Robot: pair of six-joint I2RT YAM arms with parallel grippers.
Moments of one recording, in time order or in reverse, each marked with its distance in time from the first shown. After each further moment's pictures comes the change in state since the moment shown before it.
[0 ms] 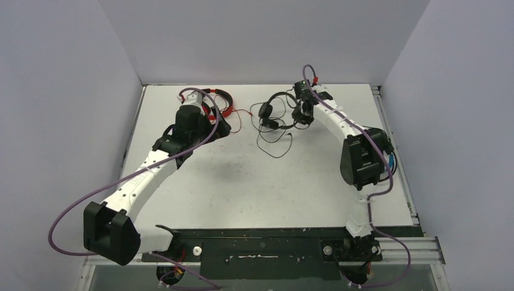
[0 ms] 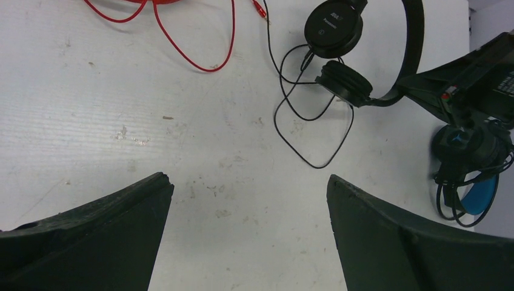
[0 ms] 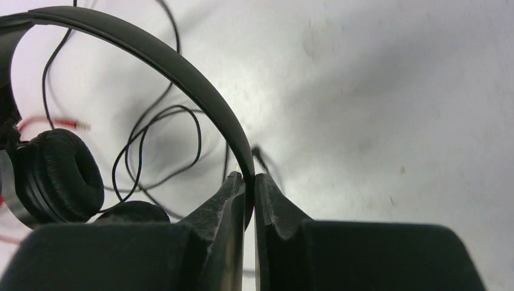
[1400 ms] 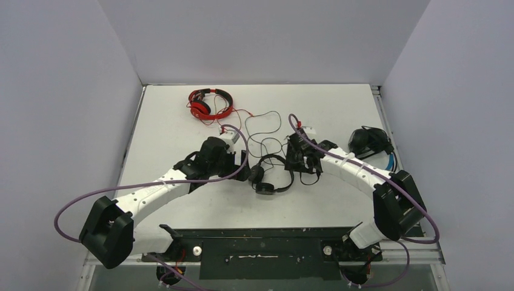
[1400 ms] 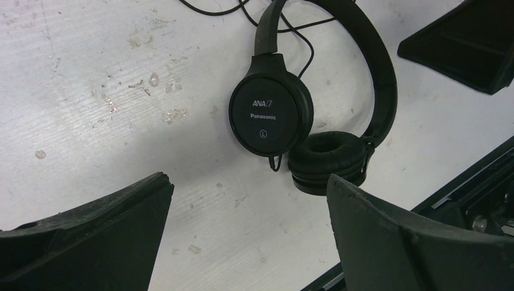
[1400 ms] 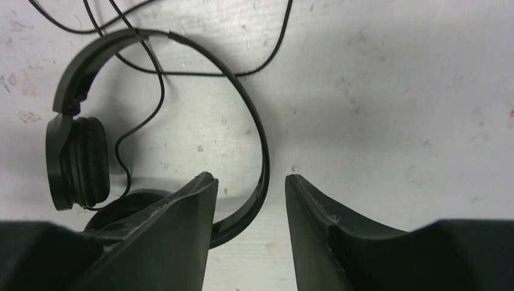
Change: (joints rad) left arm -0.260 -0.054 -0.310 0.090 0.158 0.193; right arm 0.298 -0.644 -0.868 0.136 -0.082 -0.124
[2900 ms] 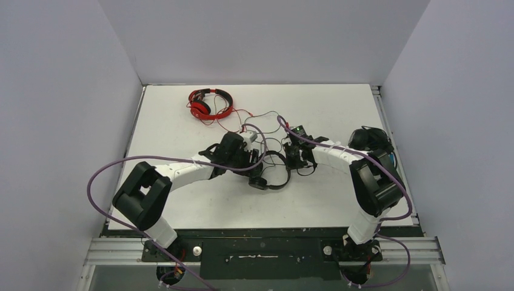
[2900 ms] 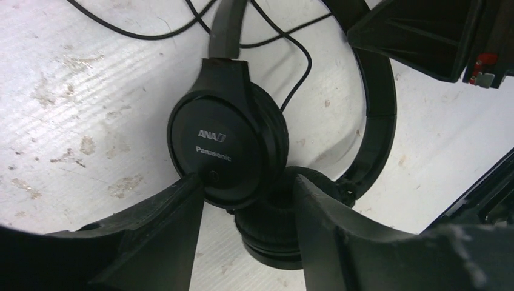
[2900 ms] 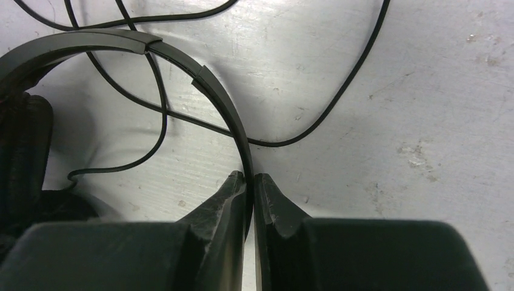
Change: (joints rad) left arm -0.030 0.371 0.138 0.122 0.095 0.062; right arm -0.109 0.247 0.049 0.206 -0.222 -0.346
